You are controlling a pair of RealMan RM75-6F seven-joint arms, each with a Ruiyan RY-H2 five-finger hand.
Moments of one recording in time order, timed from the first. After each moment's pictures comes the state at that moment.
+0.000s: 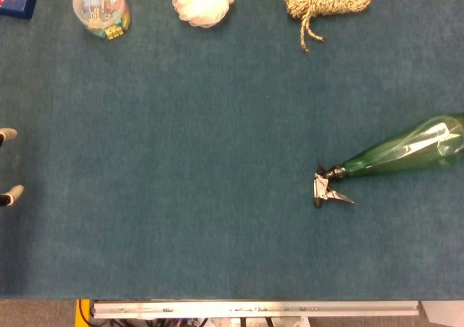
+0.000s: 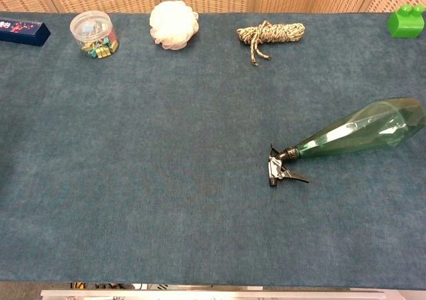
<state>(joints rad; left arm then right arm) -0.13 -1.12 -0.01 -1.65 1.42 1.35 0.20 0.14 -1.14 0.00 -1.47 -1.62 1.43 0.12</state>
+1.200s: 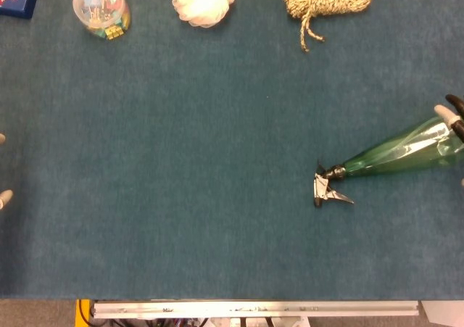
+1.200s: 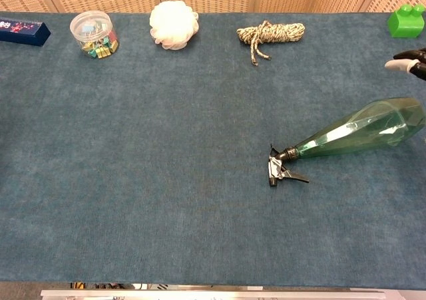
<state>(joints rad) -0.12 -1.08 0.00 -1.68 1.39 1.35 0.21 0.29 -0.96 -0.01 -1.82 -1.54 1.12 -0.39</state>
